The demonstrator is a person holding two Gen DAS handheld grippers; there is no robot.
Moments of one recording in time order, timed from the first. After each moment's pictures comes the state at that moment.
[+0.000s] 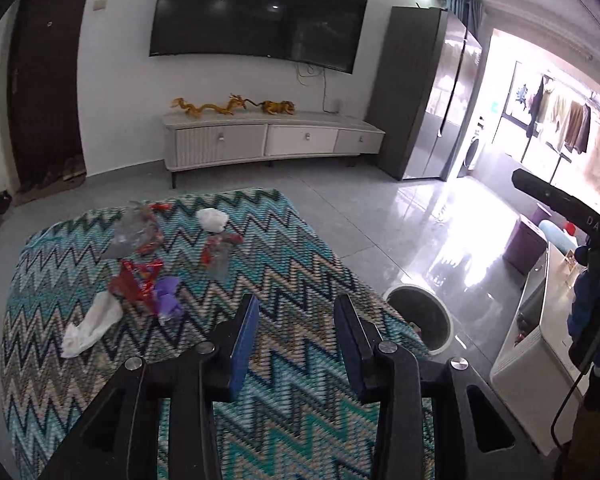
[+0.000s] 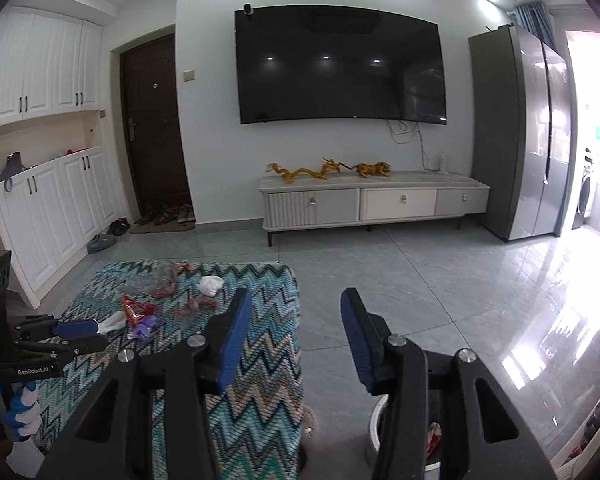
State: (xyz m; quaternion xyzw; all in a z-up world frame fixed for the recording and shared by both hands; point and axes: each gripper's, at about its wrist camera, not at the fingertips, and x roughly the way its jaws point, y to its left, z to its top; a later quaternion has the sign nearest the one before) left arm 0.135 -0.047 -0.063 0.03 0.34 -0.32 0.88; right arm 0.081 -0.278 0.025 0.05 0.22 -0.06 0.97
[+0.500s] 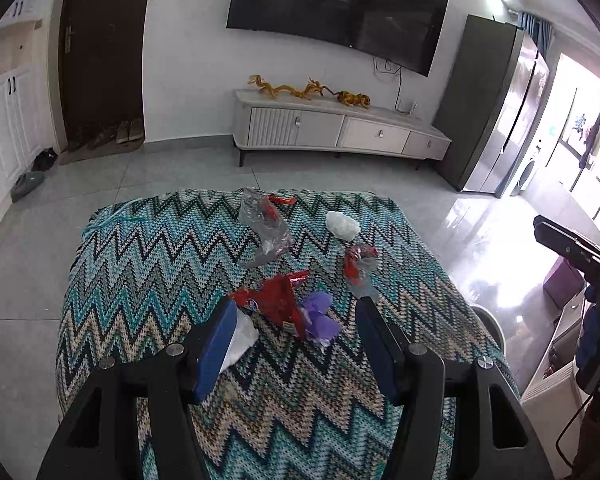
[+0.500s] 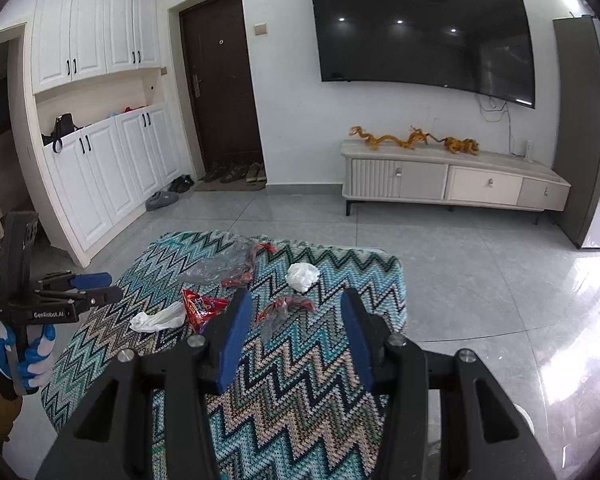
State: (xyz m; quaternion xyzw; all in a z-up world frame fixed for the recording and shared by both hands) left arm 0.262 0.042 -0.078 0.00 0.39 -0.23 0.89; right arm 0.232 -0.201 -0.024 0.04 0.30 0.07 0.95
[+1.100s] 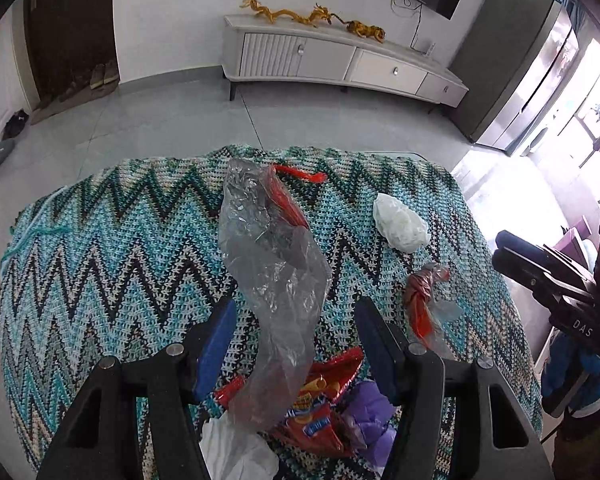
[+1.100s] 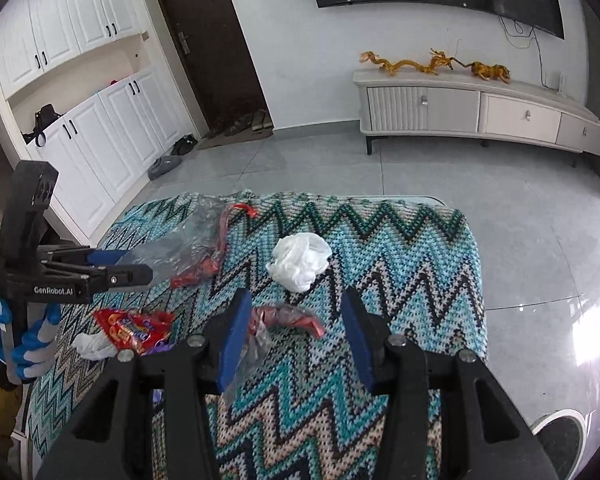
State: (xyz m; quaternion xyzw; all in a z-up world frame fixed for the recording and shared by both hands) left arm 0.421 -0.022 -0.166 0.02 0.52 -0.25 0.82; right arm 0.392 -0.217 -0.143 0.12 0.39 0.10 0.91
